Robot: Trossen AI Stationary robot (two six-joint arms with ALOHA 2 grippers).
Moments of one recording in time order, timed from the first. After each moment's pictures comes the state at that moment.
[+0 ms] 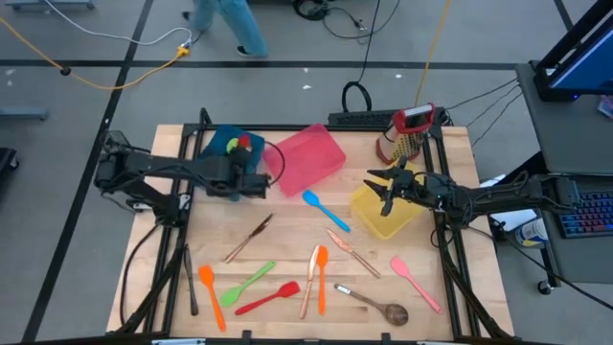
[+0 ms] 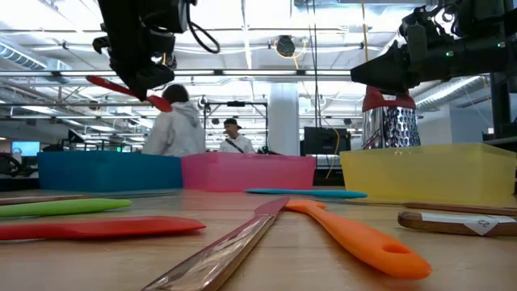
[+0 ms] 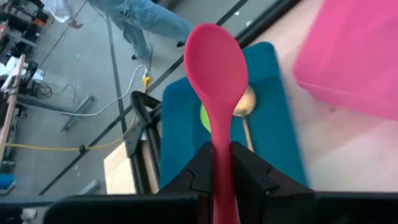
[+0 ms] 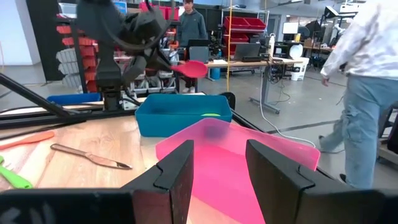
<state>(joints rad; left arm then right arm) 0.07 1.45 1.14 -1.34 -0.87 -0.89 -0.10 0.79 0.16 0.65 0.26 0.00</state>
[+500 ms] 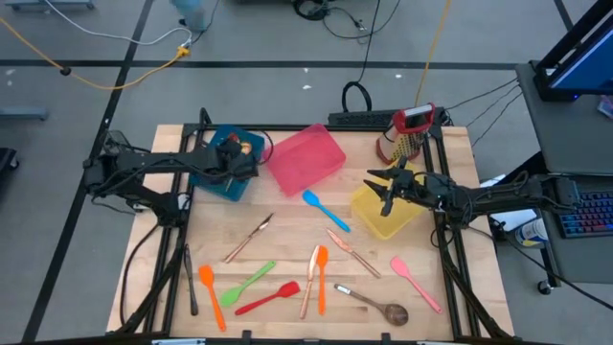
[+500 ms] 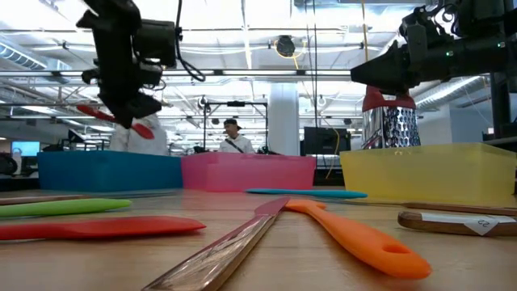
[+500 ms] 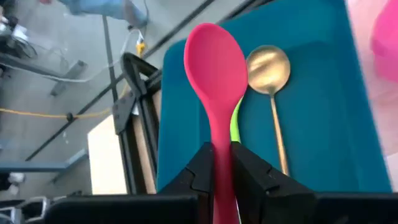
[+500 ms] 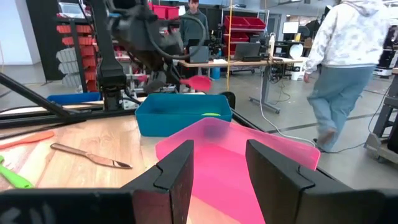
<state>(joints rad) 0.31 1.33 0.89 -1.04 -0.77 -0.68 -0.10 0.79 0.16 0.65 0.26 0.00</state>
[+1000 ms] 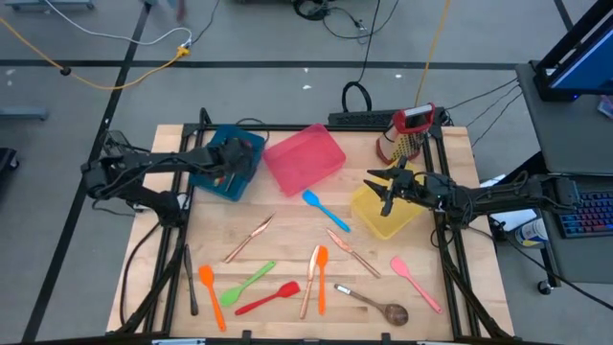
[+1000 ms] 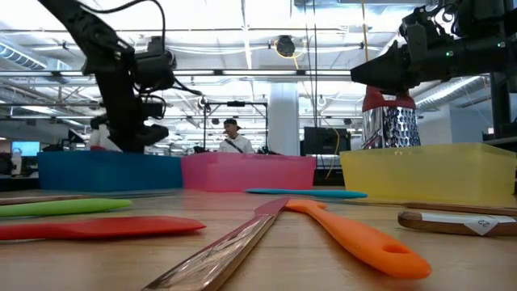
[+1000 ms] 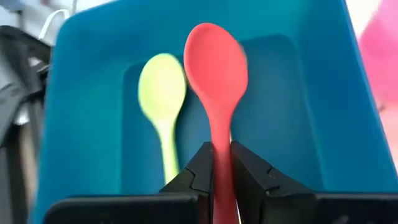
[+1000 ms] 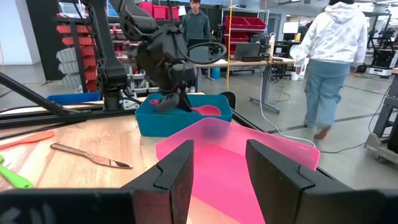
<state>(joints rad) 0.53 1.33 0.63 -0.41 -0.49 -0.40 -0.10 0.79 0.16 0.65 0.26 0.00</state>
